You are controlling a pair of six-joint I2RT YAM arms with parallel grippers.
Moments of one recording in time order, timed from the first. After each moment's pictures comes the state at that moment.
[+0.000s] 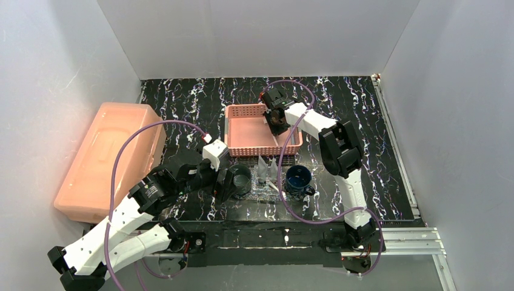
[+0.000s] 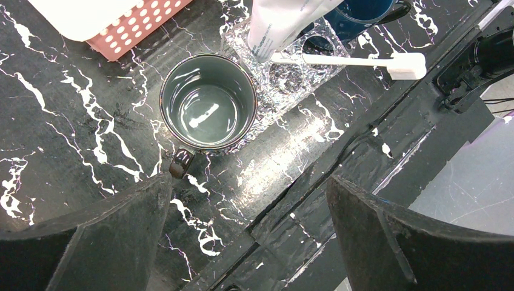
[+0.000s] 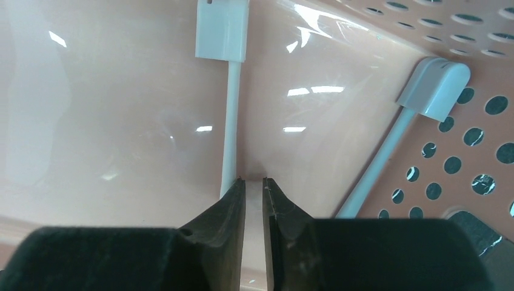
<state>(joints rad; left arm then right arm) -0.82 0.73 0.86 -0.77 0.04 -0.18 0.60 2.22 1.80 -0.69 0.14 0.14</state>
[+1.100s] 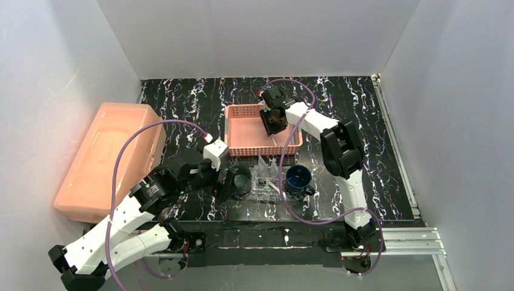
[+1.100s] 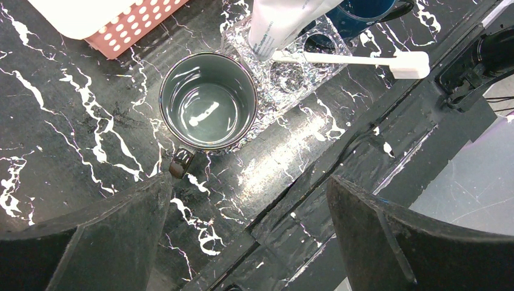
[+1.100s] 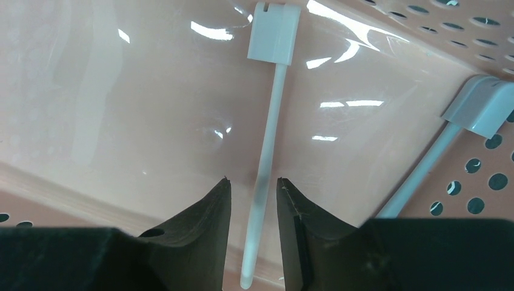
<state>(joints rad) -0.82 0.74 0.86 -0.77 0.04 -0.18 0.61 2.20 1.80 -0.66 0.01 0.15</state>
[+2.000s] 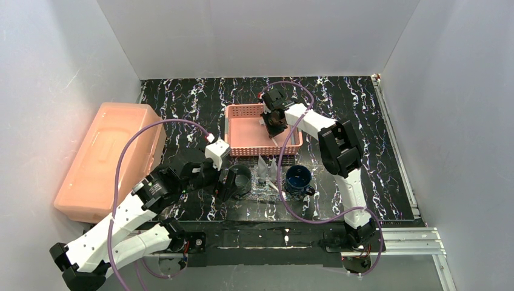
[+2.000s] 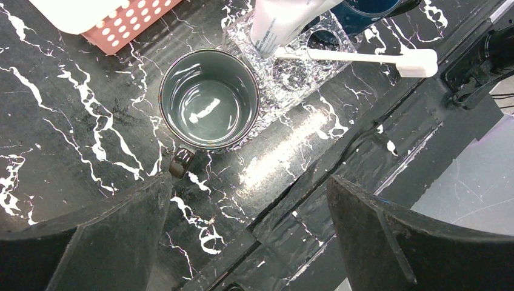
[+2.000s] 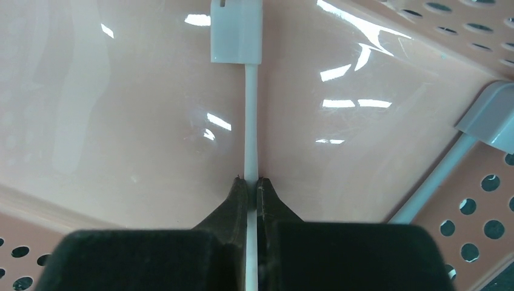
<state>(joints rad) -0.82 0.76 0.86 -0.77 0.04 -0.18 0.60 2.23 1.78 -0.64 0.01 0.14</state>
